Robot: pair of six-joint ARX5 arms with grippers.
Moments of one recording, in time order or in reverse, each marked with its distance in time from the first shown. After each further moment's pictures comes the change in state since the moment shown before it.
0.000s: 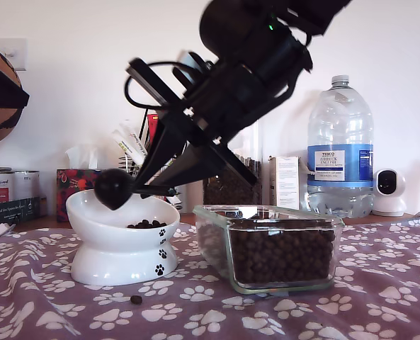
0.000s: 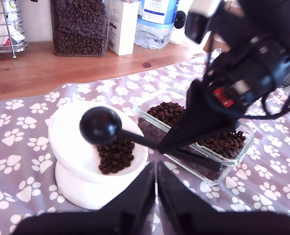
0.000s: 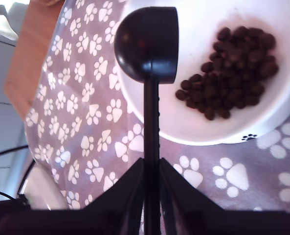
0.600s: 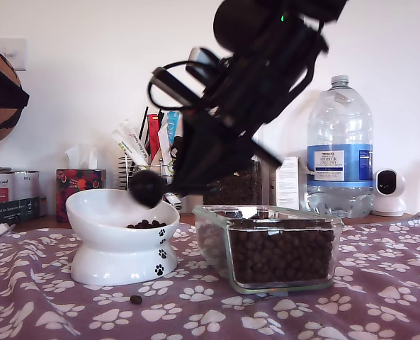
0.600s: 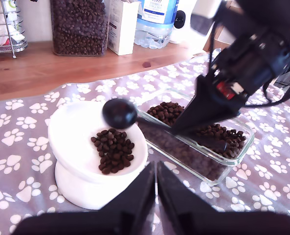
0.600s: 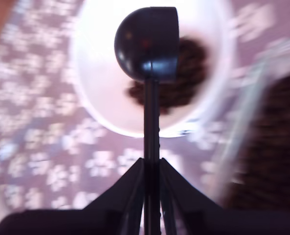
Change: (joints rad) left arm 0.000 0.000 0.000 0.000 0.000 0.000; right arm -0.021 -0.064 0.057 -0.220 0.229 -0.227
